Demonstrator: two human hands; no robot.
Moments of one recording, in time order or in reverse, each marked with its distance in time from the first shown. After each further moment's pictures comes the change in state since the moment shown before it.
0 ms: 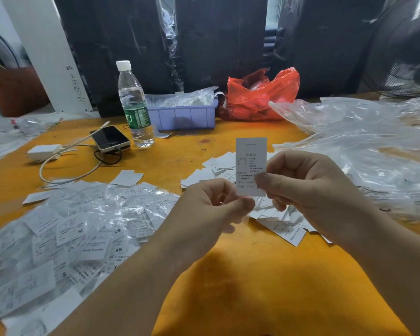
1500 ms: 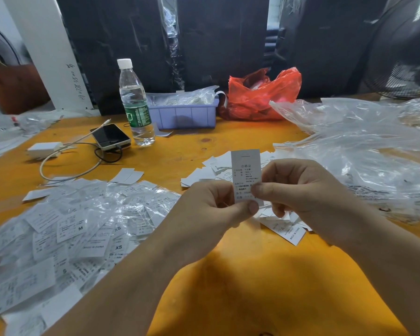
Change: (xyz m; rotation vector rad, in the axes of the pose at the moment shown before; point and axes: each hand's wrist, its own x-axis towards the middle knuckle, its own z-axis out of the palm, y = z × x) left_hand -0.003 0.002 -0.002 0.128 -0.077 0.160; right_hand 0.002 0.005 0.000 -0.132 -0.057 0.073
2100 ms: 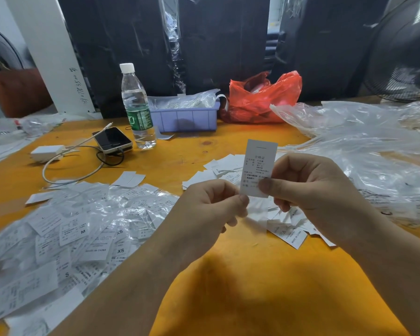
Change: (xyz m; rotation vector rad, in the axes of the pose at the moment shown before) left_hand 0.004 -0.005 -0.002 -0.076 0.071 -0.100; right_hand -0.001 -0.005 0.000 0.085 0.148 -0.021
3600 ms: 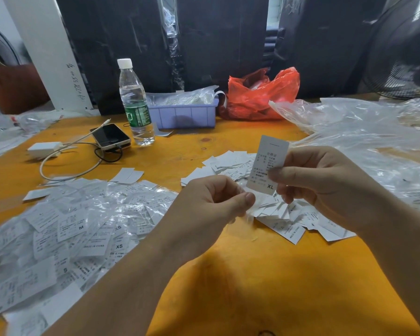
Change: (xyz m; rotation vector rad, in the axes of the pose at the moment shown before) left_hand -0.005 0.008 0.004 0.083 0.020 0.045; right_hand 0.007 0.000 -0.023 0.021 -0.181 0.039
